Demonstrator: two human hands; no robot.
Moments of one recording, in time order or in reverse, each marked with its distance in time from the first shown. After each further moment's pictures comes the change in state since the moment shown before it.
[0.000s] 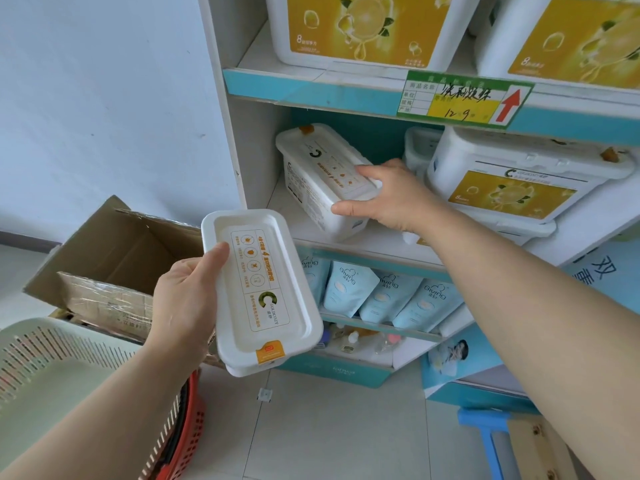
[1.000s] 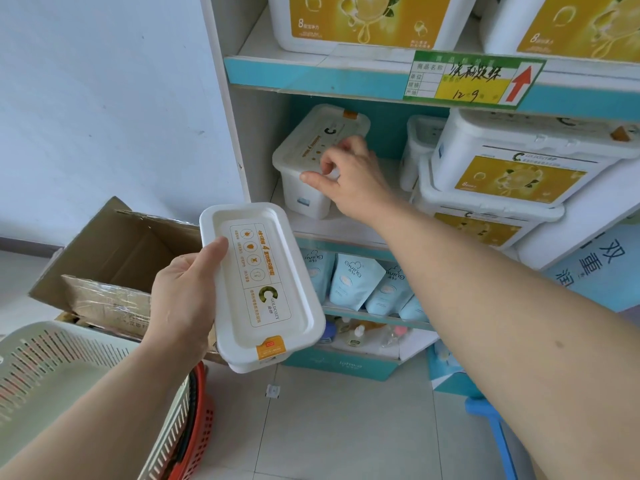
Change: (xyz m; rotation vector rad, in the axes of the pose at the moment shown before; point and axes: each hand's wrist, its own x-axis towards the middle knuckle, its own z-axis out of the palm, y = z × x) left_hand 0.005 0.002 -0.010 -0.030 -0.019 -0.057; right_hand 0.031 -0.023 0.046 0.003 0.235 -0.246
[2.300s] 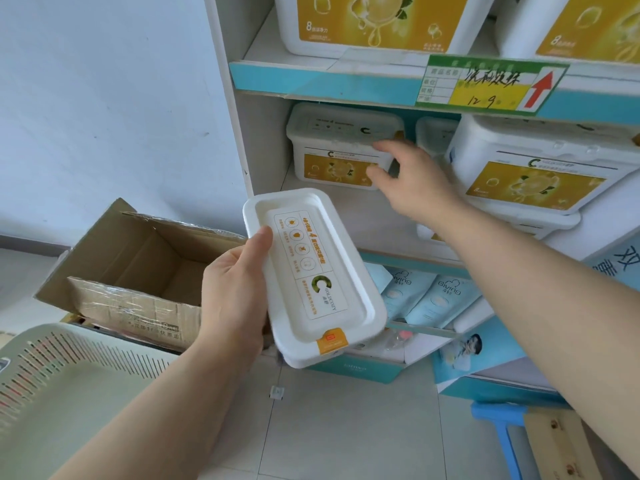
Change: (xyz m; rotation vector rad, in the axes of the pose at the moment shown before) left_hand -0.020 0.013 0.042 -0.142 -0.075 0.054; right_hand -0.016 0.020 -0.049 0.013 0.022 0.105
